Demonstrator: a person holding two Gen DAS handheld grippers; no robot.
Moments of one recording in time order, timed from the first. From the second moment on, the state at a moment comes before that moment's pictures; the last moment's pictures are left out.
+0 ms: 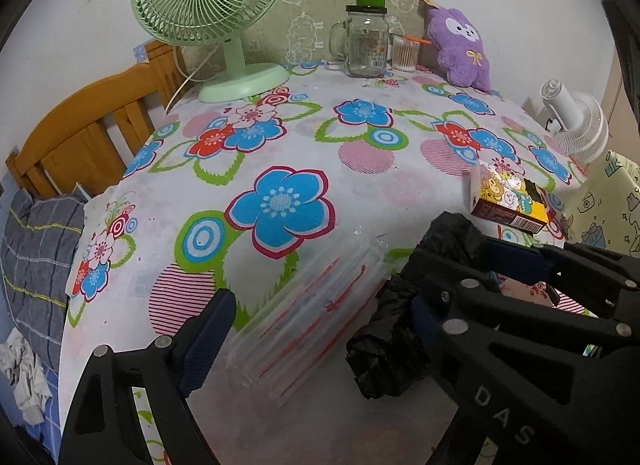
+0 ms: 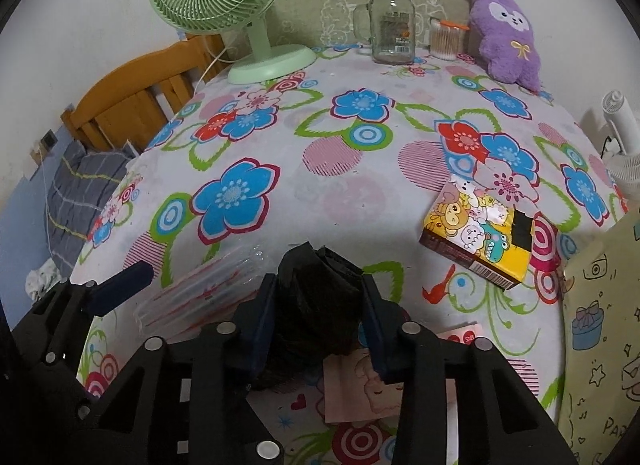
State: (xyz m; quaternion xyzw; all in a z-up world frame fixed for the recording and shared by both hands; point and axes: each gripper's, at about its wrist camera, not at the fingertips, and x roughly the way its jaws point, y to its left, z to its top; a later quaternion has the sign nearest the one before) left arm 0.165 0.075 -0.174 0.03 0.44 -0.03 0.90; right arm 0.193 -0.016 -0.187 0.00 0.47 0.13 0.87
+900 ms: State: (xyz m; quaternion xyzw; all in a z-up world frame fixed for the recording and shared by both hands) left arm 0.170 0.069 -0.184 0.04 0.44 -0.07 0.89; right arm 0.198 -0.036 -0.176 -0.01 0.43 0.06 0.90
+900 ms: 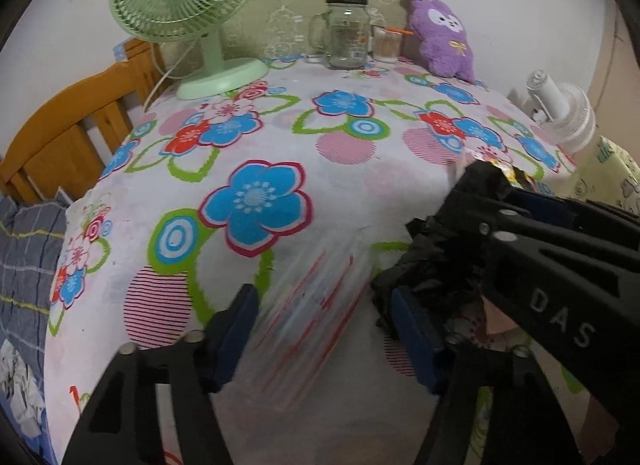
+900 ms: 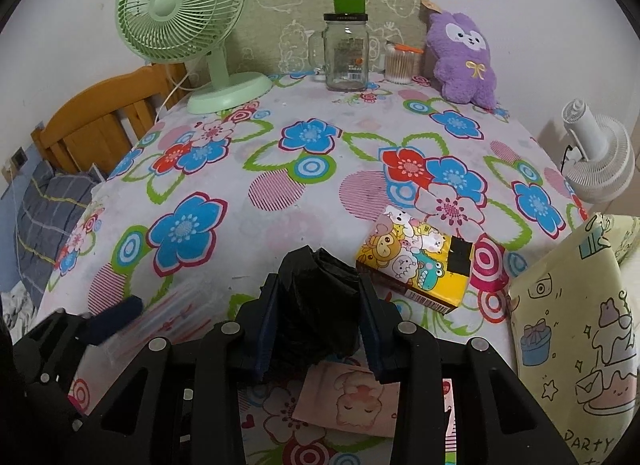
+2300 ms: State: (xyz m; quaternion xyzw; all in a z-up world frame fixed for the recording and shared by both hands) left arm 0.137 0.047 -0.146 0.01 0.41 -0.05 0.91; right arm 0.156 -0.049 -0.148 -0.01 0.40 0.08 0.91
